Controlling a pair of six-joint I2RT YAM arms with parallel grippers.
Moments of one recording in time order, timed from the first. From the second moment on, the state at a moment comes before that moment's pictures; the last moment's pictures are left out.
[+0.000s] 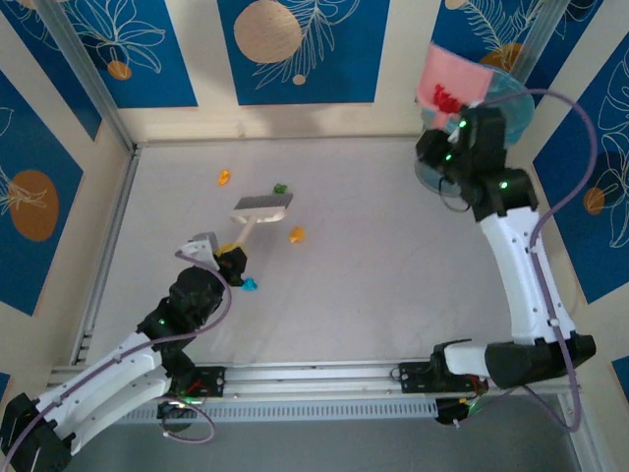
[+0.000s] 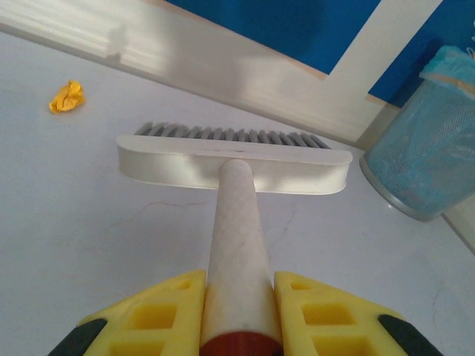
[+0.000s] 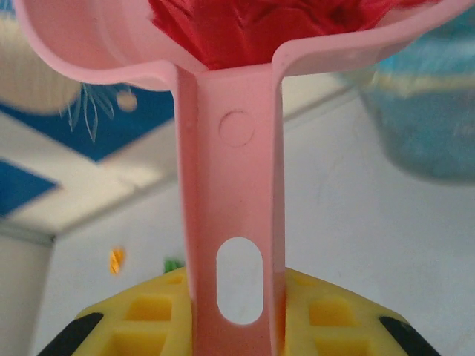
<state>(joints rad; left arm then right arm) -0.71 0.60 0.30 0.10 -0.38 -0.57 0.13 1.33 1.68 -0.83 -0.03 0.63</state>
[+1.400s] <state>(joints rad) -0.71 0.61 0.30 0.12 -0.40 -0.52 -0.28 1.91 2.00 -0.41 -0.88 1.63</state>
